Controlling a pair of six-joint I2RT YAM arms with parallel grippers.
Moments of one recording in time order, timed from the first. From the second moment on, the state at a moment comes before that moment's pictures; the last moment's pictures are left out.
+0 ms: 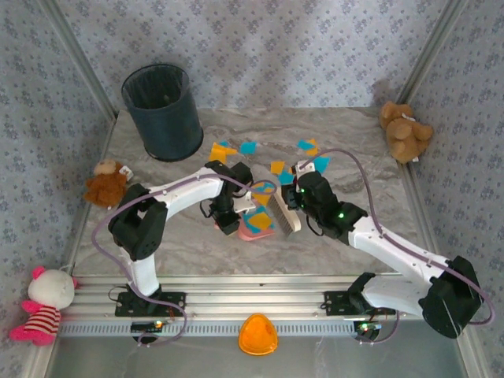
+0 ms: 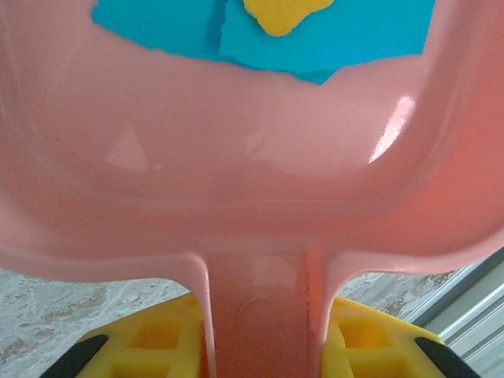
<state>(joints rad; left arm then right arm) -0.75 1.84 1.35 -1.17 0.11 0.28 0.72 1.11 0.77 -0.23 0.26 0.36</state>
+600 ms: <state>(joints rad) -0.75 1.84 1.35 -1.16 0.11 0.27 0.79 1.20 0.81 -0.26 0.35 0.37</state>
